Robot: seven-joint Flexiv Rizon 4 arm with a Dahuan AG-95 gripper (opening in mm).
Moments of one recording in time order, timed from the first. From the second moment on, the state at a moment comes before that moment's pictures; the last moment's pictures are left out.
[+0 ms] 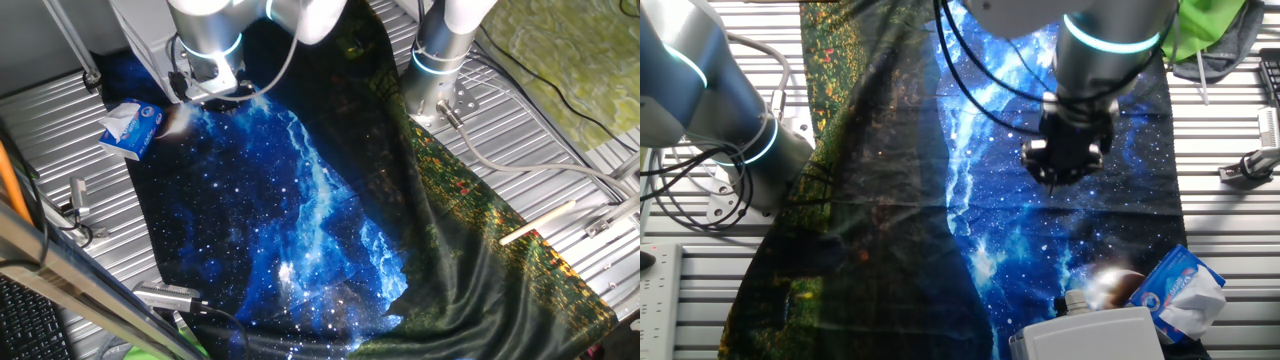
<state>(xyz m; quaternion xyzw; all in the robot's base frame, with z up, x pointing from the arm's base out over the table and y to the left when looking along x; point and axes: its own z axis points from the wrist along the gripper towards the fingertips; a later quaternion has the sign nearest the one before) 0.509 -0.101 0.131 0.68 -0.72 0.07 0.09</state>
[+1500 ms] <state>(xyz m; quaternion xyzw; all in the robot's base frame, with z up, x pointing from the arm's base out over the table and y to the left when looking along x) 0.527 -0.133 0.131 0.70 -0.71 0.07 0.06</state>
